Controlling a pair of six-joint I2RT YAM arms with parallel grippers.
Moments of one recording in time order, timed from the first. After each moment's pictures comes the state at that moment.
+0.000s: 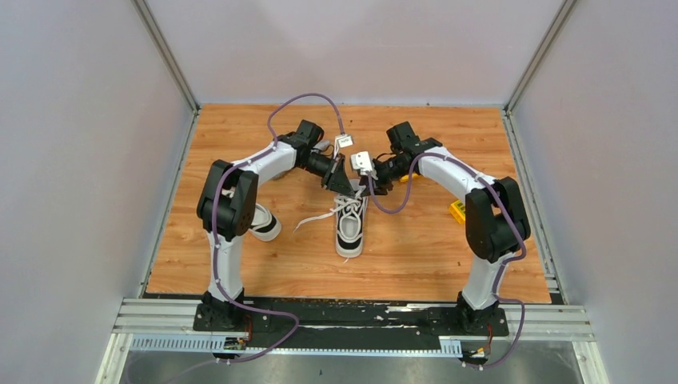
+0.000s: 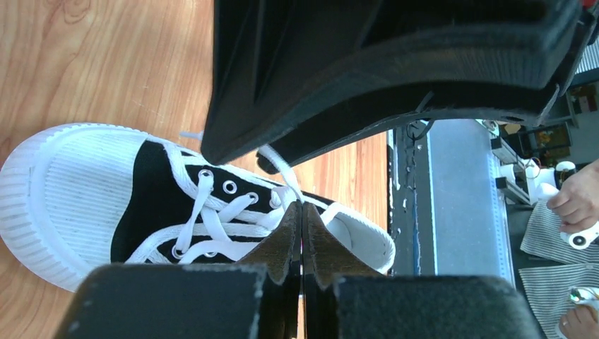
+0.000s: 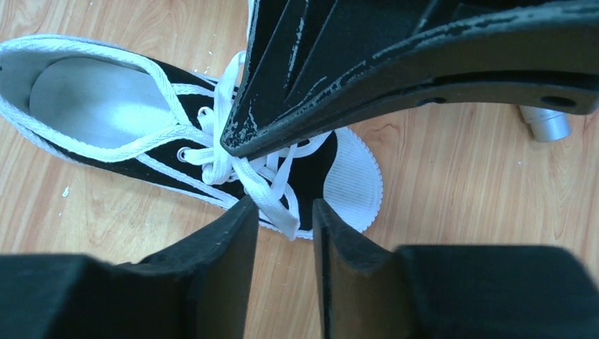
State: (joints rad) left arm -0.44 2.05 1.51 -0.57 1.21 0.28; right arm 0.43 1.85 1.40 -0.66 -0.85 -1.25
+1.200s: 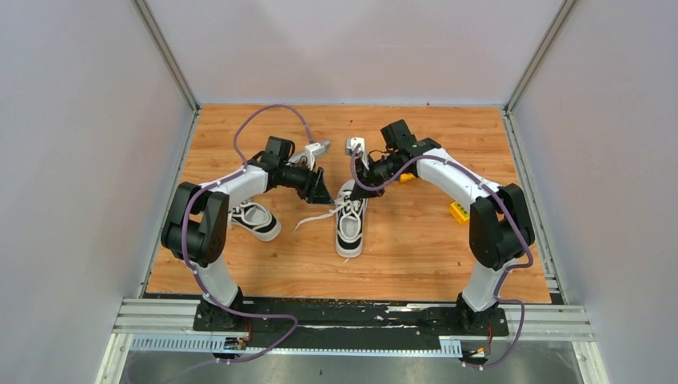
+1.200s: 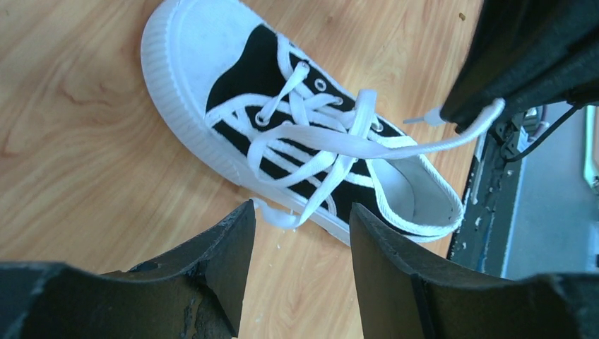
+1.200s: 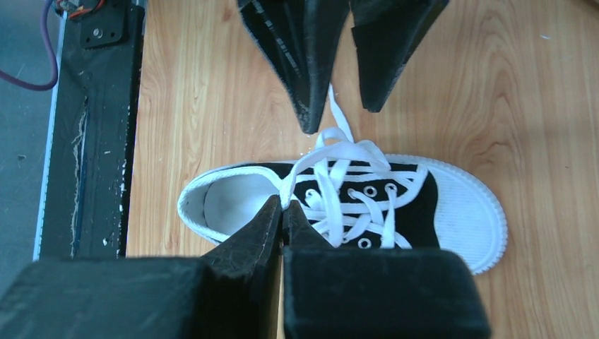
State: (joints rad) left arm -0.34 1.74 1.07 -0.21 0.92 0.13; right arm 0.47 1.81 1.44 -0.66 -0.96 -0.64
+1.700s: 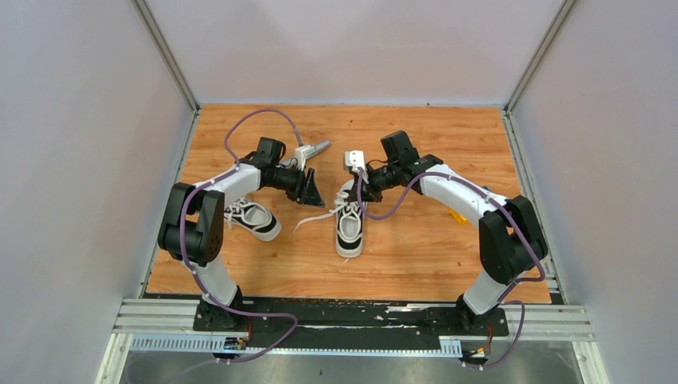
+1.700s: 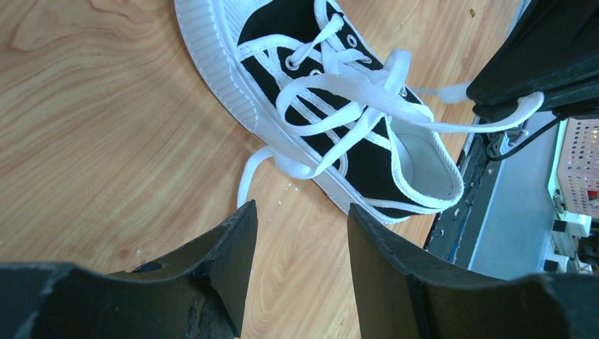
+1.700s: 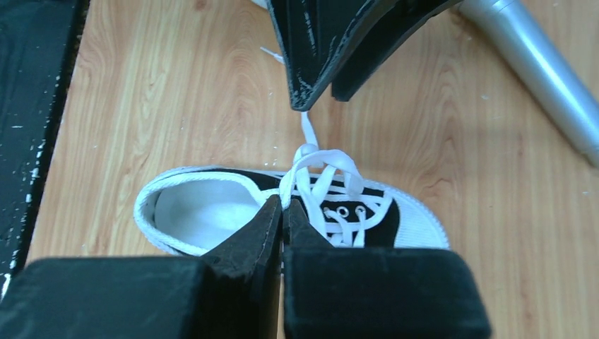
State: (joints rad) left arm -0.27 1.74 1.07 -0.36 0.91 0.10; right arm 0.53 1.68 1.22 -0.41 -0.89 -0.77
